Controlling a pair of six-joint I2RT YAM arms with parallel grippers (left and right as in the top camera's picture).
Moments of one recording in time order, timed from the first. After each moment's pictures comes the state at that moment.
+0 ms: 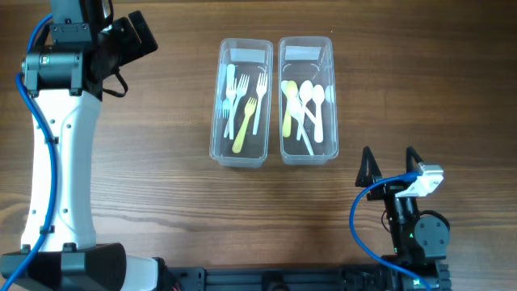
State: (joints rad) left arm 0.01 1.61 1.78 -0.99 -0.09 -0.37; right arm 0.04 0.02 0.01 0.00 -0.05 0.24
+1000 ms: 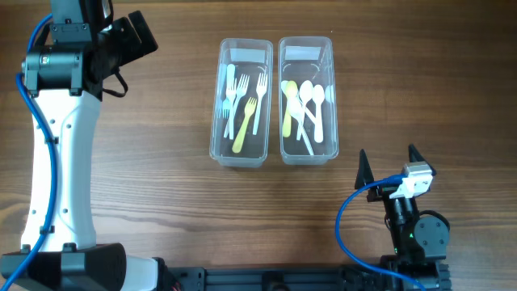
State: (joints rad) left arm 0.01 1.61 1.78 -0.99 -0.09 -0.37; right arm 0.04 0.02 0.01 0.00 -0.06 -0.01
